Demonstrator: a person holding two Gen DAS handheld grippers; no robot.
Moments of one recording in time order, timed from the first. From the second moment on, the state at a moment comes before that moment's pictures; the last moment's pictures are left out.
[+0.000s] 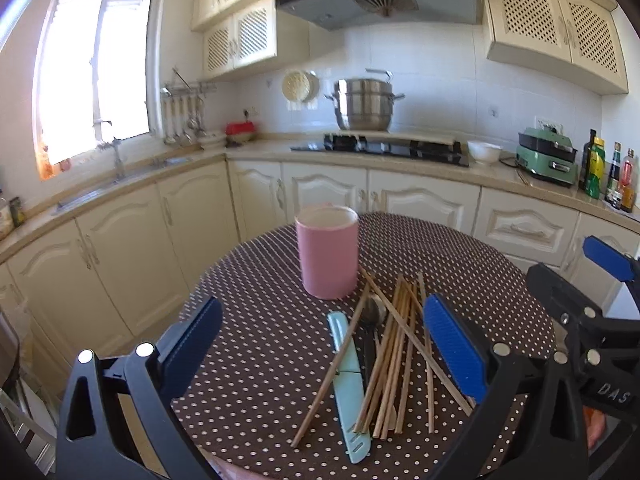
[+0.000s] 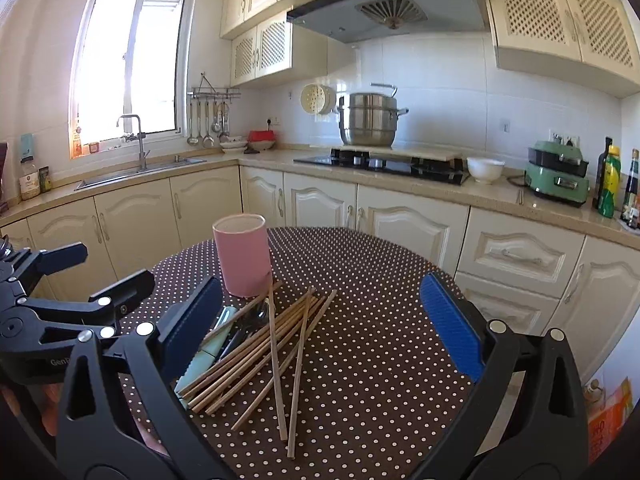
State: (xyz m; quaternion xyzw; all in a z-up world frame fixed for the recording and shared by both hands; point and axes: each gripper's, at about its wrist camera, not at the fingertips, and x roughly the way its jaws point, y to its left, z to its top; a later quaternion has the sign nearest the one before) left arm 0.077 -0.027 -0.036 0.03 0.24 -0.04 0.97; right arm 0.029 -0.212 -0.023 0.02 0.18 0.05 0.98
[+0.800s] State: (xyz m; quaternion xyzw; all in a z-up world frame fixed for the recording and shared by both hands) left arm 0.233 -0.048 -0.134 0.07 0.50 -0.14 0.85; right arm 0.160 -0.227 -0.107 0.02 0.45 0.16 0.88
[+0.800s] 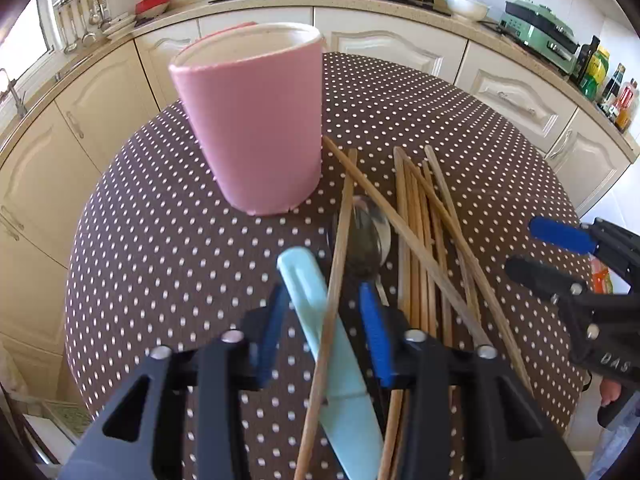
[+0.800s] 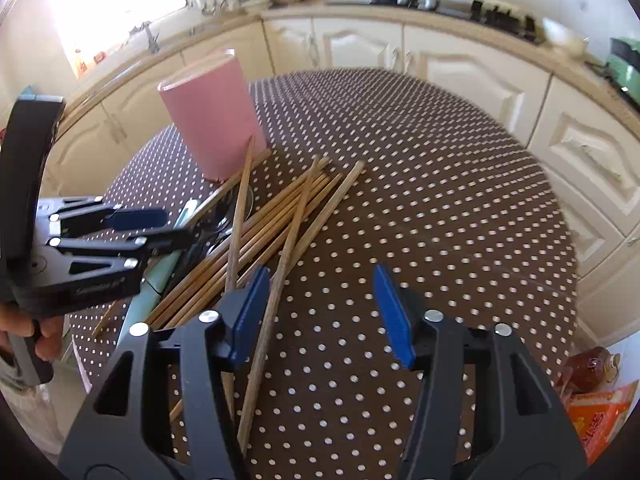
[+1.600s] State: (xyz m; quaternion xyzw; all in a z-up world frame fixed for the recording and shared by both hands) left arm 0.196 -0.038 -0.109 -0.01 0.44 -0.18 0.88; right arm 0.221 -0.167 -0.122 0.00 0.54 0.23 0.81
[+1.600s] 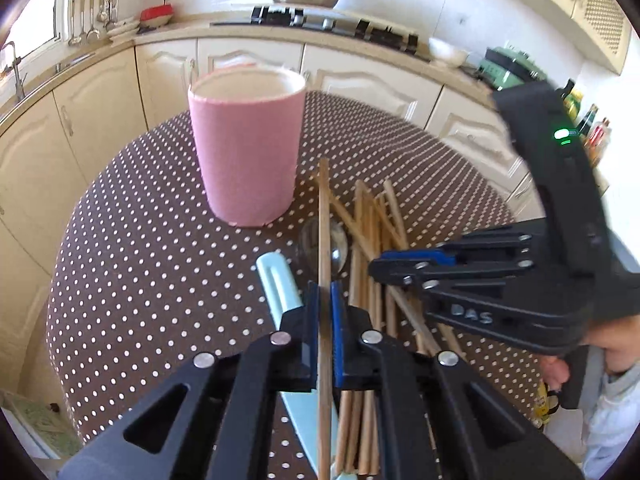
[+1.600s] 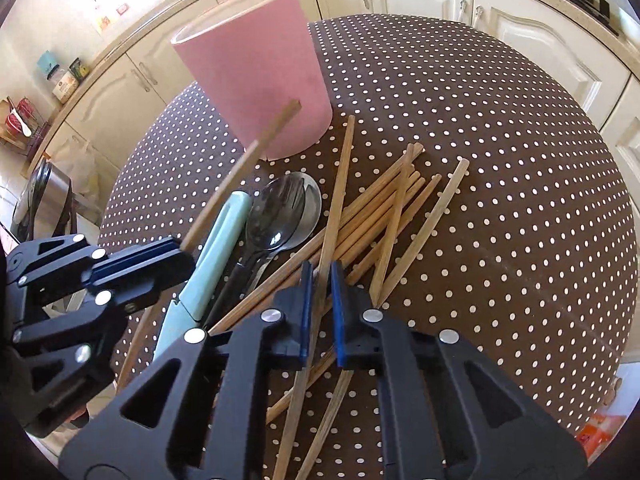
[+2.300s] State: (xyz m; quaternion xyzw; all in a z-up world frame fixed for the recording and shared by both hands) left arm 0.210 0.003 0.005 -0.14 0.12 -0.16 0.97; right arm 0.242 -0.191 -0.004 0.13 0.28 0.28 0.91
